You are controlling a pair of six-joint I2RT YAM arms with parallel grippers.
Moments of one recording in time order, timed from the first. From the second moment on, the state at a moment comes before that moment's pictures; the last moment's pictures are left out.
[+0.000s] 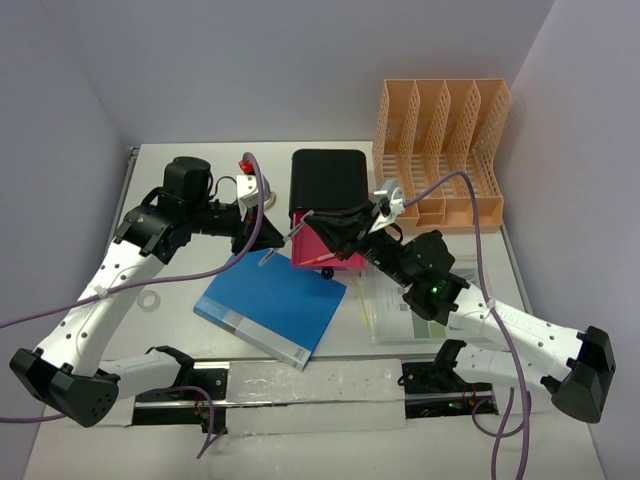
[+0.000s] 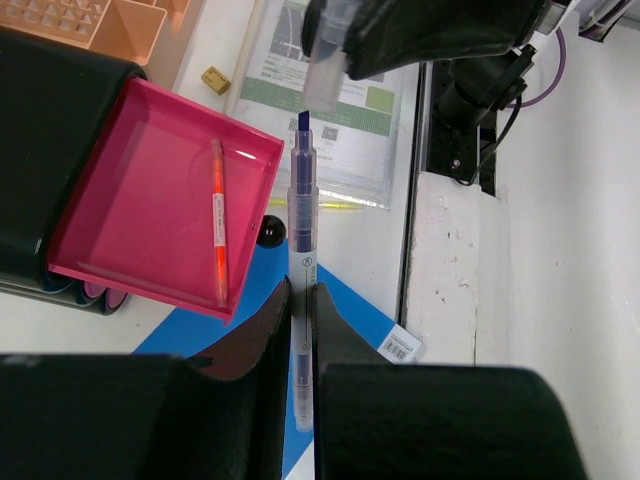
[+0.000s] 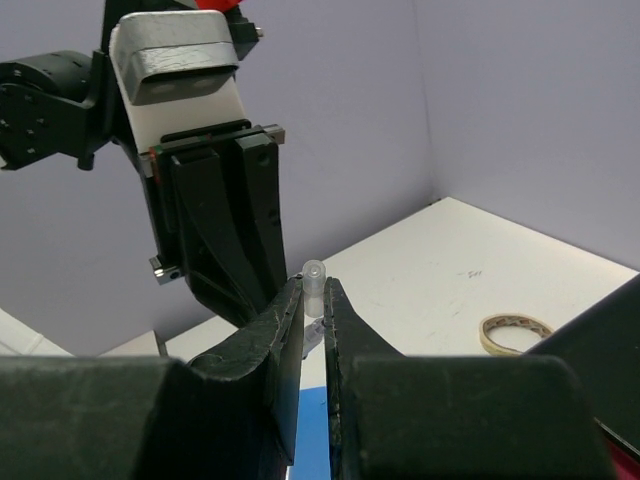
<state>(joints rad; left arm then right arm) -0.49 1.17 1.32 -0.74 0.90 0.33 0.92 0.96 0.75 0.56 -0.05 0.25</state>
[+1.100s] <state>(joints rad) -0.50 1.17 1.31 -0.72 0.82 0.32 0.87 0.98 0.73 0.57 -0.09 0.33</state>
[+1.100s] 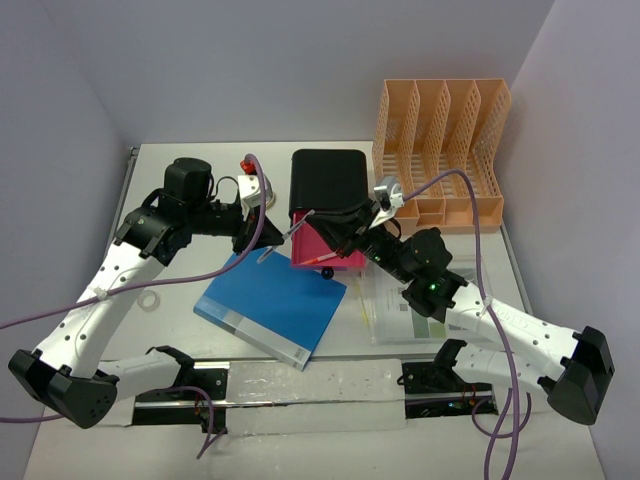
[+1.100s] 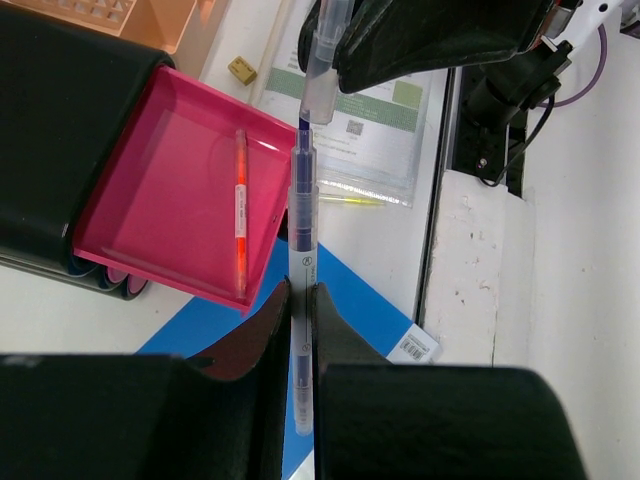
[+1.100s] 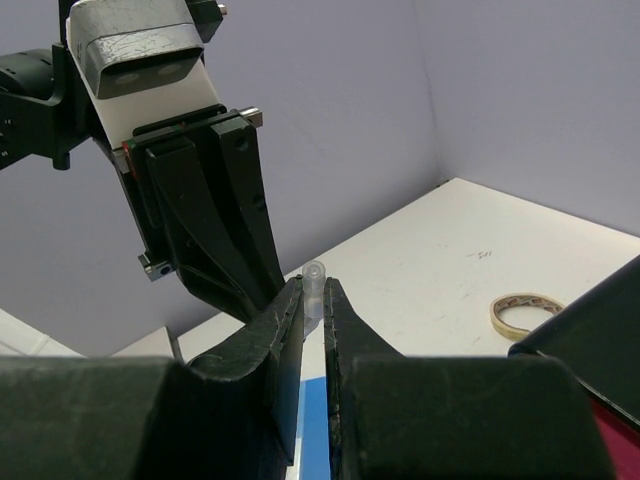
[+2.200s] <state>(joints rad) -0.50 1.16 1.31 -0.70 0.82 0.31 0.83 0.95 0.68 0.63 -0.13 0.41</state>
